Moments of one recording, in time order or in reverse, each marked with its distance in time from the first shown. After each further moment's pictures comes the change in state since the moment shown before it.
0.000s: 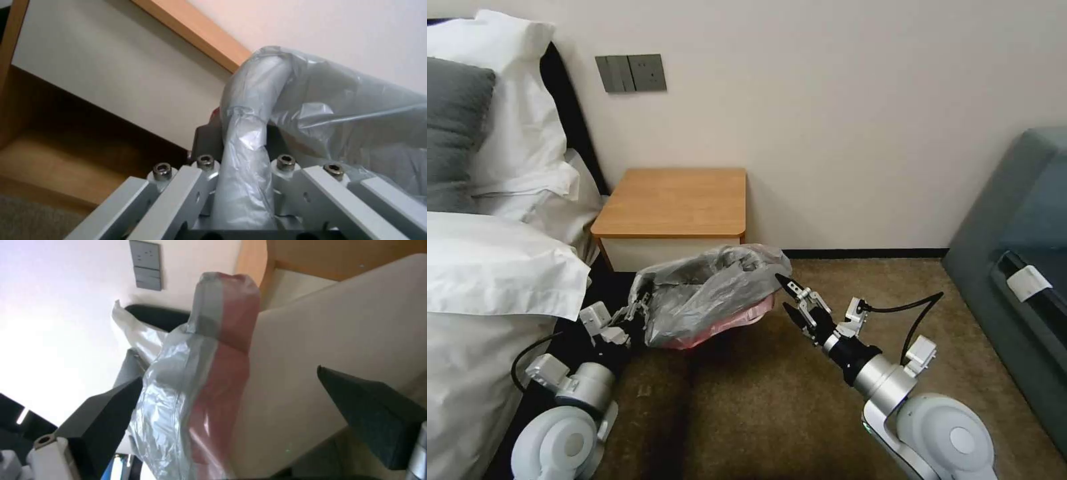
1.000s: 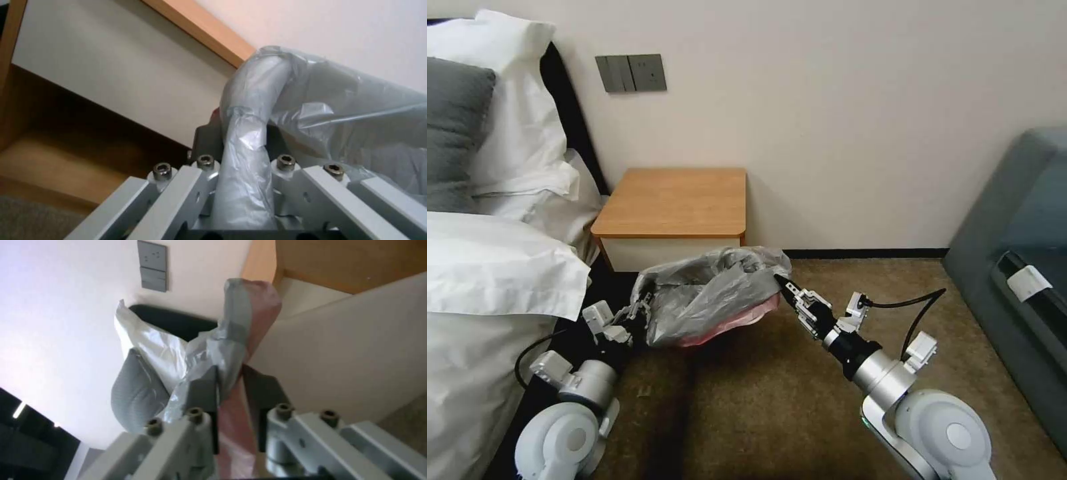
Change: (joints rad) left arm -0.026 0.006 0.005 0.031 0.012 0.007 0.003; right arm 0.011 -0.020 -0.004 0.006 -0.031 0.014 -0.016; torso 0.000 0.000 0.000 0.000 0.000
